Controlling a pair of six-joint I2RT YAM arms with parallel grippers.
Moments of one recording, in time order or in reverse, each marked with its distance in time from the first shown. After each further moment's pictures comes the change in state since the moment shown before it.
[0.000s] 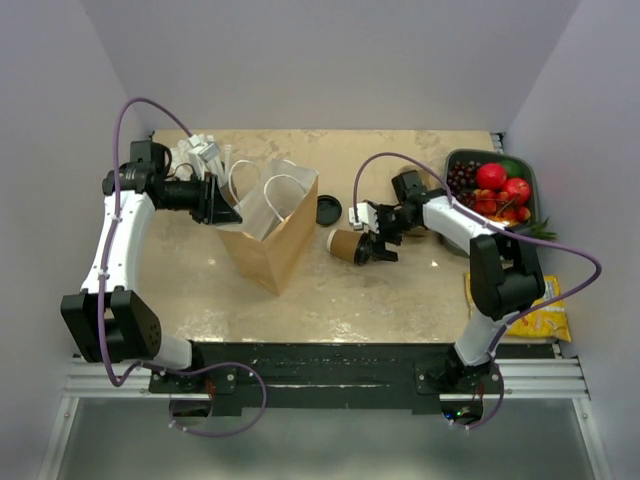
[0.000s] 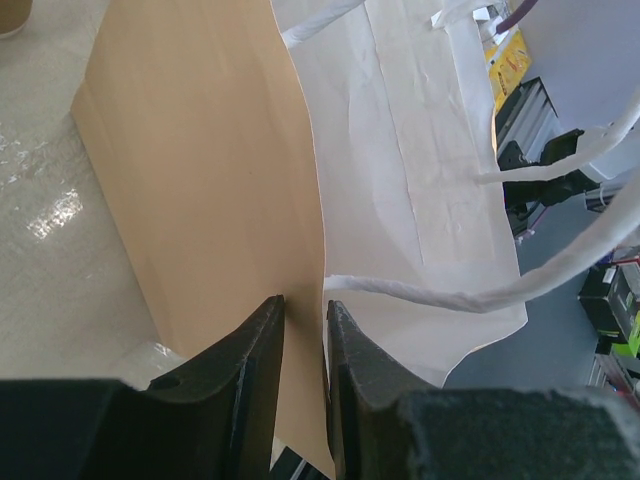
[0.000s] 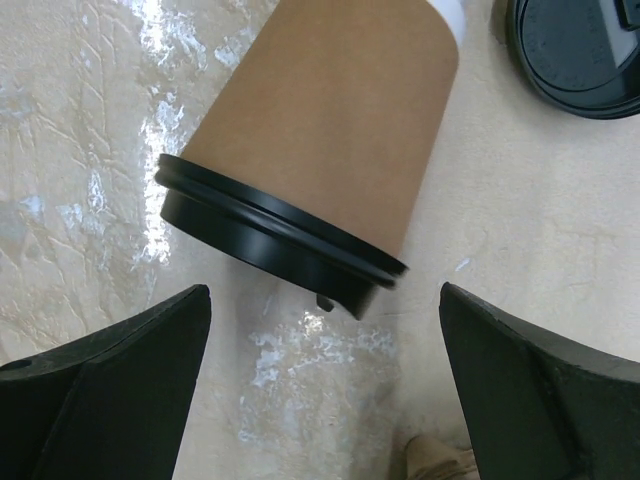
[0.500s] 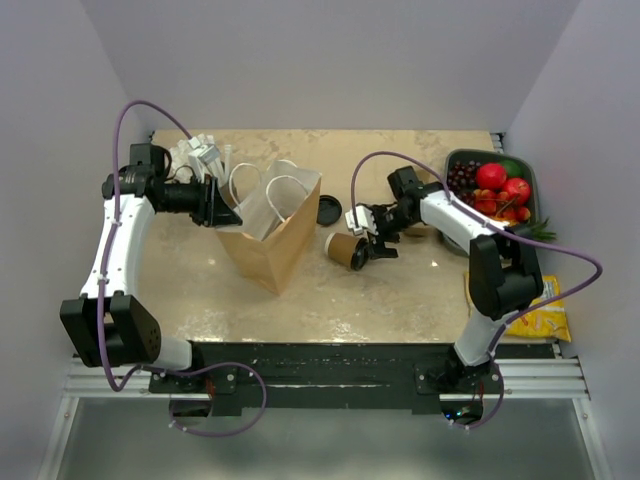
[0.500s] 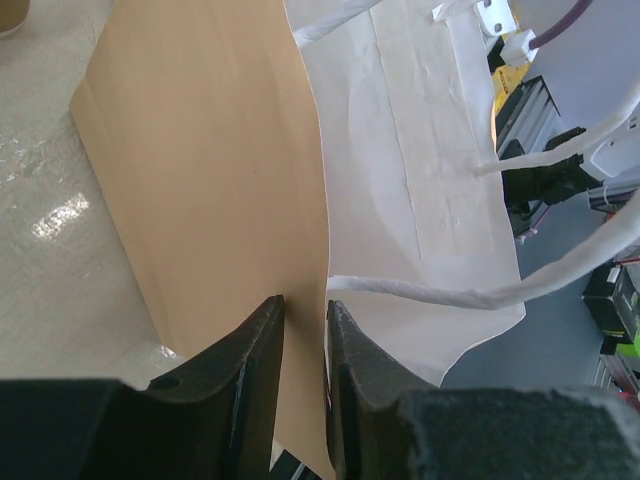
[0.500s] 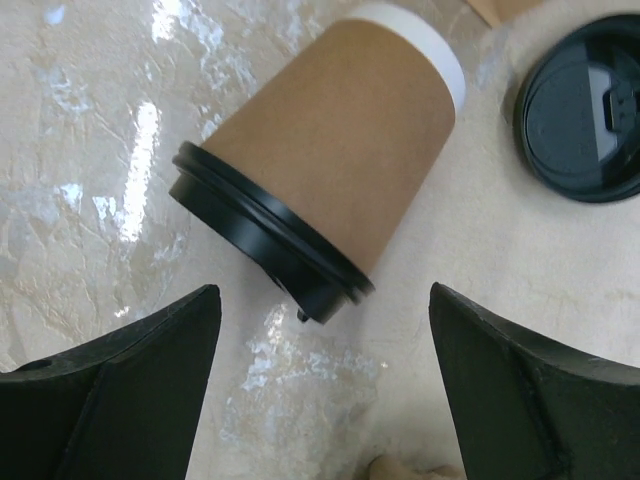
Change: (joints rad) left arm 0.000 -0.025 -0.027 0.011 0.000 -0.001; right arm 0.023 0.004 0.076 -0.133 -0.038 -0.168
